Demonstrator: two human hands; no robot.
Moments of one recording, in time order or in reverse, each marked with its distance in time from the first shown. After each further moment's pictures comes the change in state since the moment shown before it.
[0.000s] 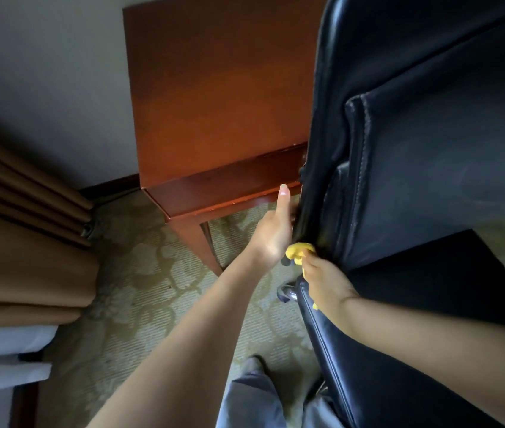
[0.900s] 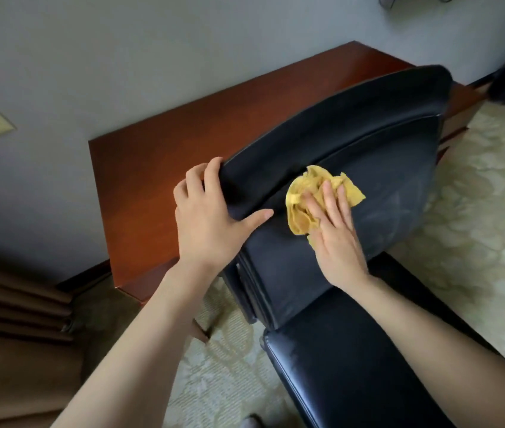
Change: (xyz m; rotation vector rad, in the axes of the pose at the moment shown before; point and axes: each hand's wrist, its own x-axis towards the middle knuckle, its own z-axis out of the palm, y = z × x) left_hand -0.075 0.180 0.005 0.852 0.537 0.707; right_hand -0.126 0.159 0.061 1.461 0.987 0.960
